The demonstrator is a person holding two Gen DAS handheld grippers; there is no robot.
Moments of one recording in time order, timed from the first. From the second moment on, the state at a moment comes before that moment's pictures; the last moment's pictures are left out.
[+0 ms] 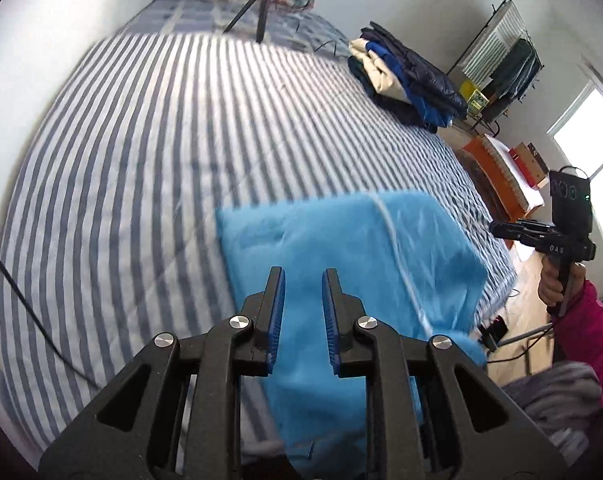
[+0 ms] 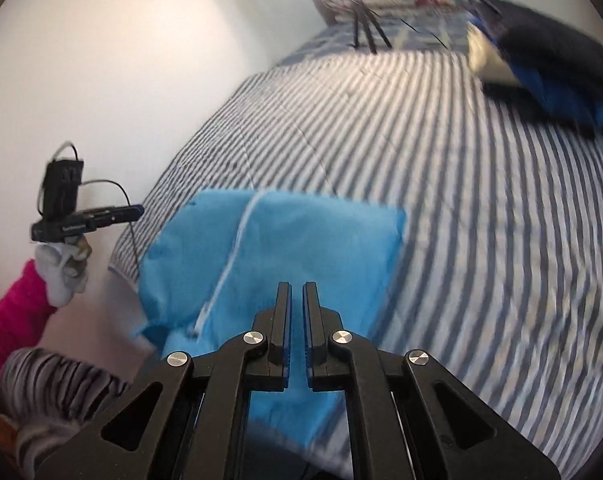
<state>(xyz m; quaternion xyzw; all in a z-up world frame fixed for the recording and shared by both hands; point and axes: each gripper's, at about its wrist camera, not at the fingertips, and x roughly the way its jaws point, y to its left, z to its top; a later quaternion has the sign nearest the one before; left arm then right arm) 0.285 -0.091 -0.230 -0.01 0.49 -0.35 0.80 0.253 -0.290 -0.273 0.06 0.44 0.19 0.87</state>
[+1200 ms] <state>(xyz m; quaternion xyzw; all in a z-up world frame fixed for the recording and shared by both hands) 0.241 -0.095 -0.310 0.08 0.52 -0.37 0.77 0.224 -0.300 -0.335 0.04 0.51 0.14 0.85</state>
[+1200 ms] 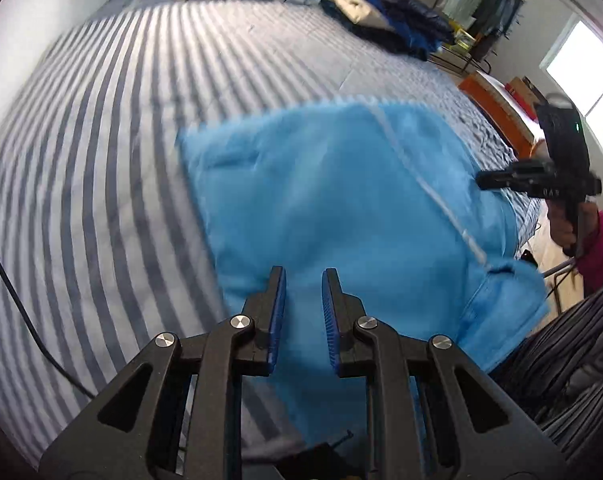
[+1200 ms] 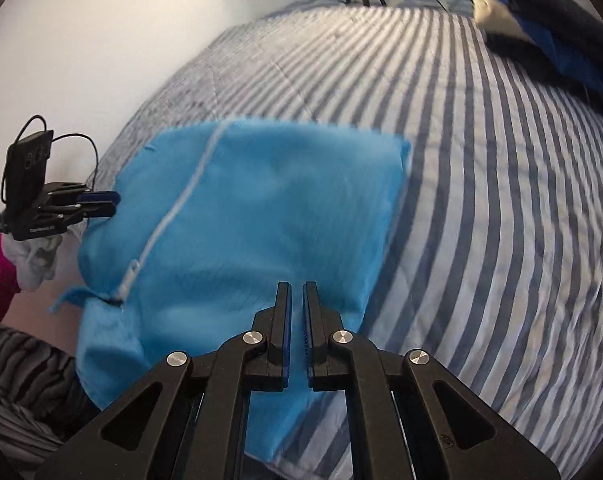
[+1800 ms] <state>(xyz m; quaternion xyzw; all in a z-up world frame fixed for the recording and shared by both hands) 0.289 -0.020 -0.313 -0.18 0.57 -0.33 0.73 0.209 -0.361 -0.317 0.17 0.48 0.16 0.84</state>
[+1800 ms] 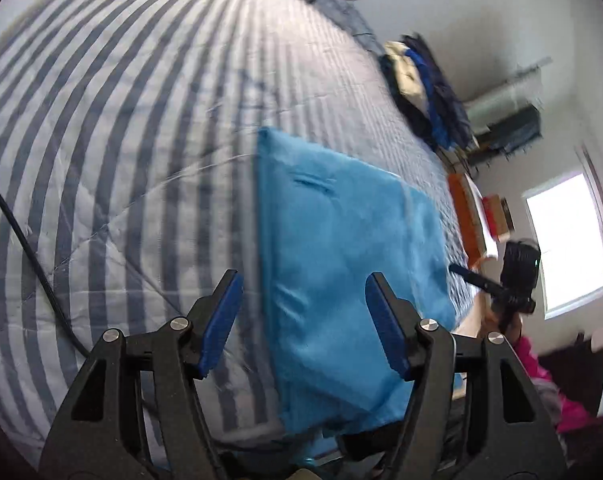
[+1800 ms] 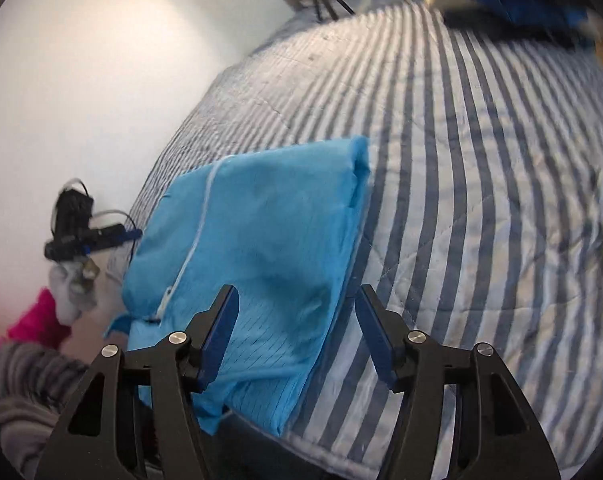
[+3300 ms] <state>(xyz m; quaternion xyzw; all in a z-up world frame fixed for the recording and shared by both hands) 0.430 -0.144 -0.300 -0.04 0.53 -0.29 0.80 0.342 -0.352 -0.273 0.11 0.49 0.10 0.86</state>
